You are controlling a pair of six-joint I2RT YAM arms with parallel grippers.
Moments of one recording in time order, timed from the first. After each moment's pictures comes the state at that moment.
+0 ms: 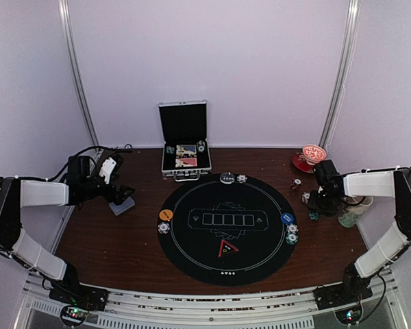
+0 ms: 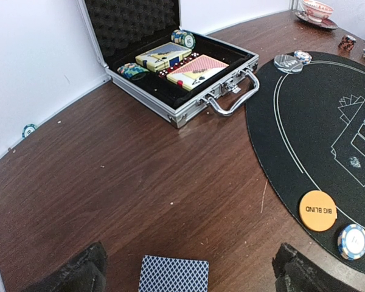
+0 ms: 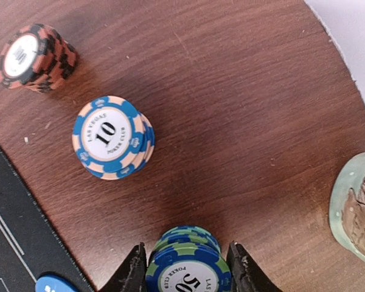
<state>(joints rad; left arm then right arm) -0.07 1.44 0.66 0.19 0.50 0.40 0.17 1.51 0.77 -0.40 0.25 0.55</state>
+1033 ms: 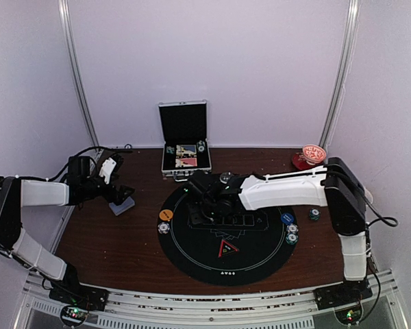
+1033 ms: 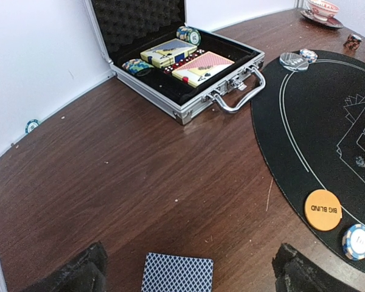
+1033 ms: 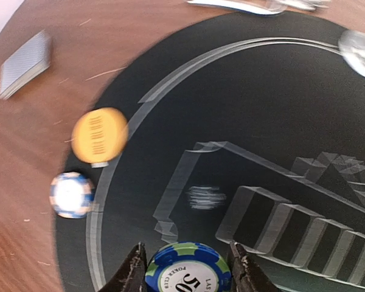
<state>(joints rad) -0.07 1.44 0.66 0.19 0.48 0.40 1.06 2.07 1.57 -0.45 0.30 0.63</state>
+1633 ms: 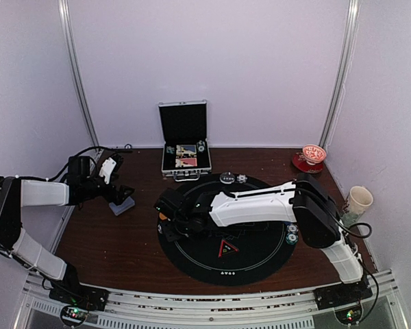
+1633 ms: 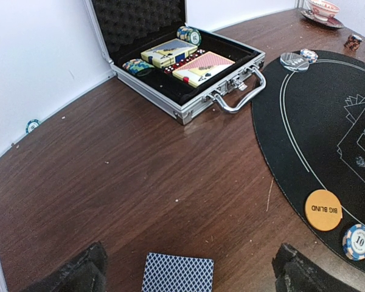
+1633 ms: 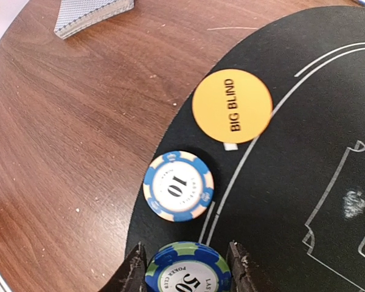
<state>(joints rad) -0.07 1.44 0.66 0.20 0.47 0.40 1.18 2.31 1.83 -0.46 0.20 0.59</state>
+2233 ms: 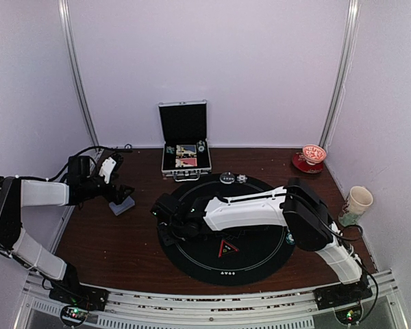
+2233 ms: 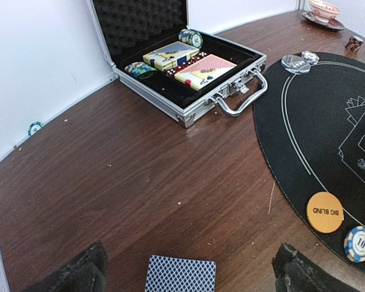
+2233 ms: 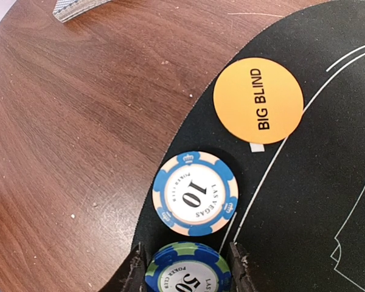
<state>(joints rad) -0.07 1.44 0.66 0.21 0.47 0.40 1.19 2.38 1.88 -0.45 0.19 0.58</state>
